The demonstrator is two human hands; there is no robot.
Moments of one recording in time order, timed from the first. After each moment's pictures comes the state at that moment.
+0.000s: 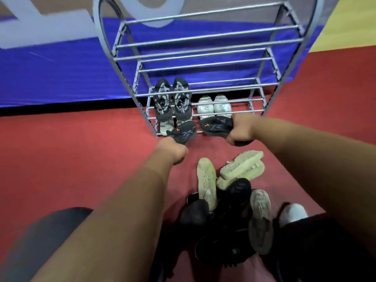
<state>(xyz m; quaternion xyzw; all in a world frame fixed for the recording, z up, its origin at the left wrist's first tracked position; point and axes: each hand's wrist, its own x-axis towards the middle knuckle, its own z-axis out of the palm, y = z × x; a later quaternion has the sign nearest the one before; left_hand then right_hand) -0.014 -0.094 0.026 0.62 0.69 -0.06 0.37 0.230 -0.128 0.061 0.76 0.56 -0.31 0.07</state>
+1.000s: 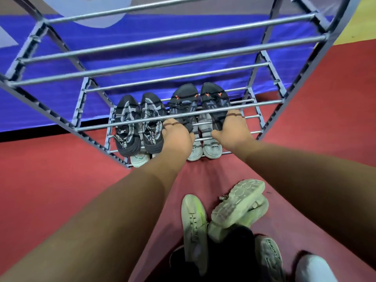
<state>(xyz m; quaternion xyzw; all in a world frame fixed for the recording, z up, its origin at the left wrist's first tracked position) 0.162 0.078 -0.096 0.77 0.62 -0.08 0.15 0.311 0.010 -0.089 0.85 0.46 -0.21 -0.16</state>
